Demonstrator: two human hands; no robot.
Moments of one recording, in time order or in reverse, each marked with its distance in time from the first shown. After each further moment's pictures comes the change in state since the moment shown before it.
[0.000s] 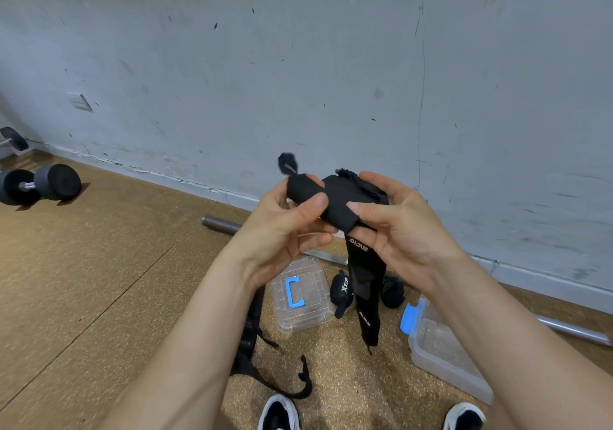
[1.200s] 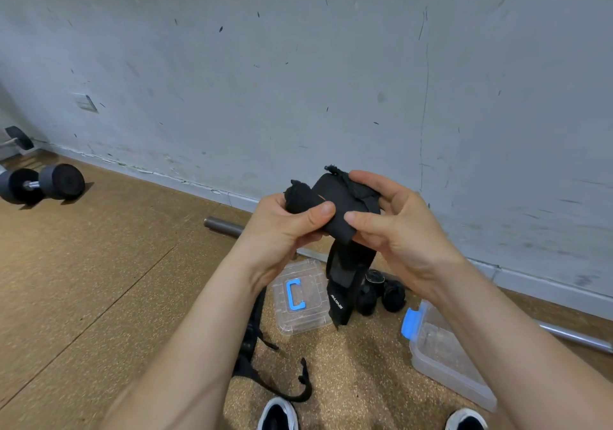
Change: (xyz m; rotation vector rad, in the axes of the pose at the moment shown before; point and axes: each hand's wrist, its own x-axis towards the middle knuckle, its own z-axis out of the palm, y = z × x) left_hand 0.006 -0.009 -0.007 0.180 0.082 0.051; right_hand -0.004 0.002 -0.002 -0.250 -0.051 -0.096
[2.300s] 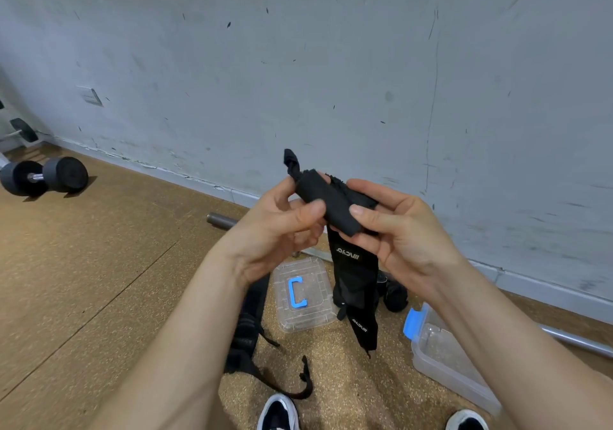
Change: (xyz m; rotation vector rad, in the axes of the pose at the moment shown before) left_hand -0.008 0.013 -0.017 -0.155 -0.202 -0.057; right_hand -0.003 0.002 0.010 0.192 -0.028 0.091
